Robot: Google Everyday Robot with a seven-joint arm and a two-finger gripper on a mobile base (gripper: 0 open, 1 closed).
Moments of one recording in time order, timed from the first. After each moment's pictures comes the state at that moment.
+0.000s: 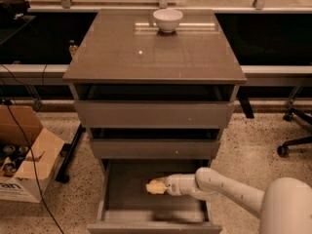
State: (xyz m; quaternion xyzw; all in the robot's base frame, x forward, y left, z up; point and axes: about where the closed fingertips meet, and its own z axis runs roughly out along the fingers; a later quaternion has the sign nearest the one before) arm 0.565 -0.008 0.309 -0.24 0.82 0.44 0.27
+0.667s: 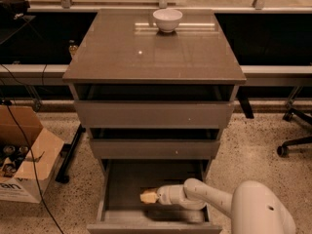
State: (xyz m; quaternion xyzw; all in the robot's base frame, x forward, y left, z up) arm 0.566 0.028 0.196 -0.22 0.83 0.45 0.24
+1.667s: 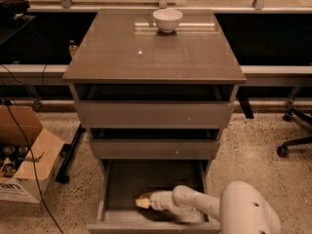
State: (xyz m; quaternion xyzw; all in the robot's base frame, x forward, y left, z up) arm 0.567 0.055 0.137 -0.24 0.85 0.38 0.26
